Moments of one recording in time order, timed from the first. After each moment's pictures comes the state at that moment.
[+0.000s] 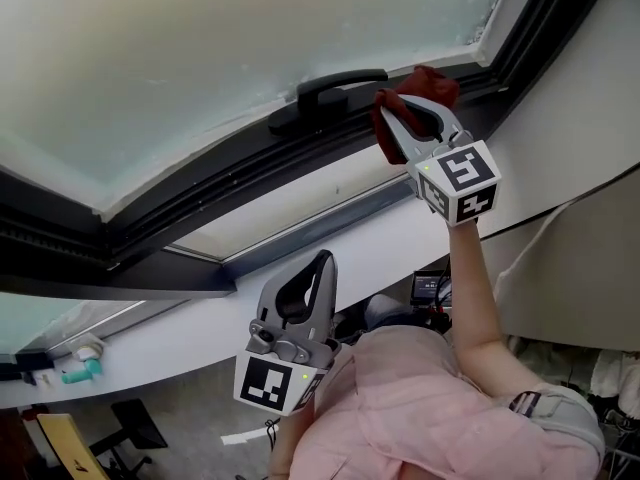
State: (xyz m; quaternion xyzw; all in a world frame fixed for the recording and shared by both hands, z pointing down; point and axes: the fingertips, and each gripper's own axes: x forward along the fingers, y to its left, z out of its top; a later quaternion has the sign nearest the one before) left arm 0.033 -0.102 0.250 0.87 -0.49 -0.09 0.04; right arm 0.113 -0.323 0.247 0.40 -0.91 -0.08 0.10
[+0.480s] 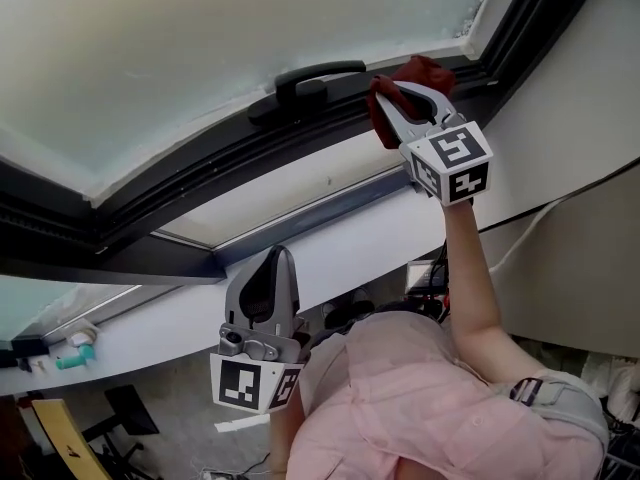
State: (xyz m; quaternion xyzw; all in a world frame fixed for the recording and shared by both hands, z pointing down) left arm 0.012 -0.089 0.242 0.81 -0.57 -0.11 0.05; right arm 0.137 -0.334 0.250 0.40 -0.91 -0.07 0.12
